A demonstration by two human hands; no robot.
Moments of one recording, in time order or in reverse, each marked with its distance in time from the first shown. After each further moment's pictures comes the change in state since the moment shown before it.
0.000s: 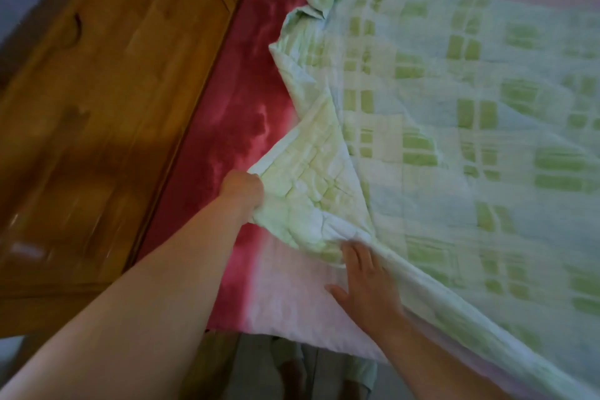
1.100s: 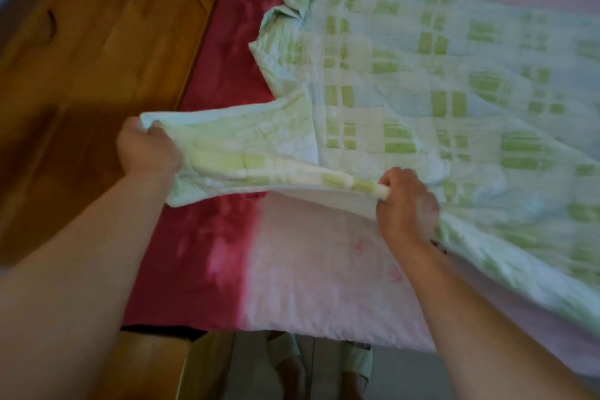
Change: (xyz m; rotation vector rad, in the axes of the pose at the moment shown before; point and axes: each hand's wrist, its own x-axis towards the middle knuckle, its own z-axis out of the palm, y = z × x) left_hand 0.035 0.000 -0.098 -0.037 0.537 0.330; right_hand 0.045 0.004 -0.103 -0.069 0.583 0.277
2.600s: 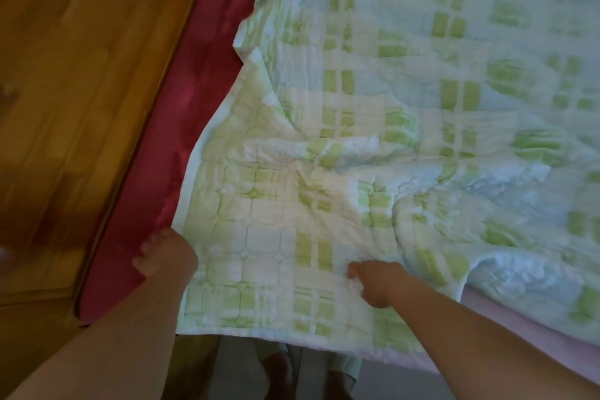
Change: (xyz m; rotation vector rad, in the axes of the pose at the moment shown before) left_hand -0.089 -0.155 0.074 1.028 -0.402 -0.122; right_hand -0.048 0.076 0.093 -0.329 -1.221 -0.409
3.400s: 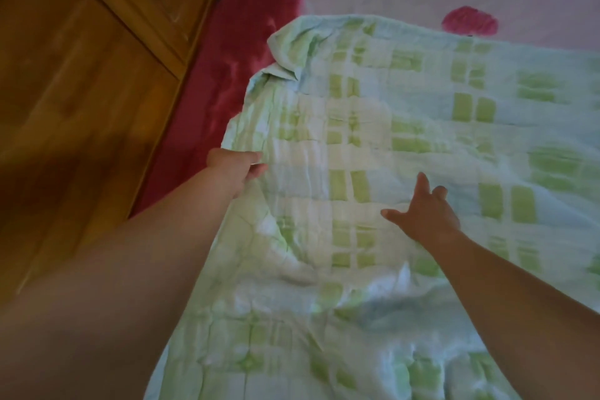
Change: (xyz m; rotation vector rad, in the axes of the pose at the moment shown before) left_hand 0.171 0.300 -0.240 -1.511 -0.356 0.103; right_hand 0.139 0.113 -0.293 0.539 0.632 0.517
